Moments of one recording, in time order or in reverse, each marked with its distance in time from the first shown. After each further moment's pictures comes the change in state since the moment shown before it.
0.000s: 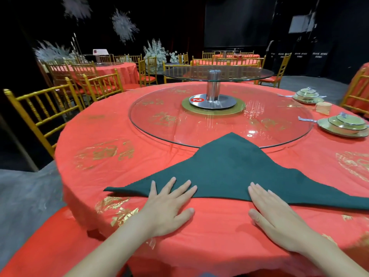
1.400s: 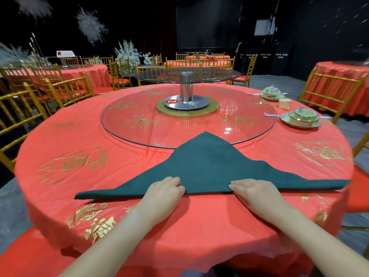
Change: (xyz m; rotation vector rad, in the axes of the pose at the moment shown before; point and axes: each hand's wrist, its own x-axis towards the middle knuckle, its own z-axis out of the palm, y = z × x) left_hand 0.043 0.028 -0.009 0.263 0.353 0.261; right_hand 0.008 0.022 -0.008 -0.162 0.416 -0.087
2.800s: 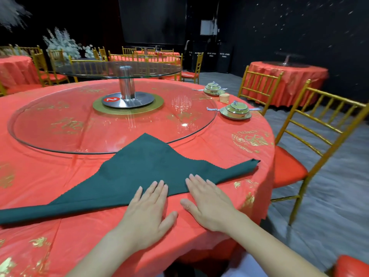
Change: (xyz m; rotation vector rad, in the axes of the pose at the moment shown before) left_hand 0.042 0.098 0.007 -0.270 -0.207 -0.021; right_hand -0.037 0.000 -0.013 0.168 -0.339 0.341
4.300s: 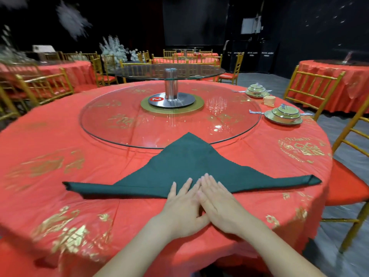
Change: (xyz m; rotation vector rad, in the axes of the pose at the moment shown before) left_hand -0.005 -0.015 -0.007 -0.143 -0.102 -0.073; right_hand 0.030 -0.064 0.007 0.167 -0.047 -0.108
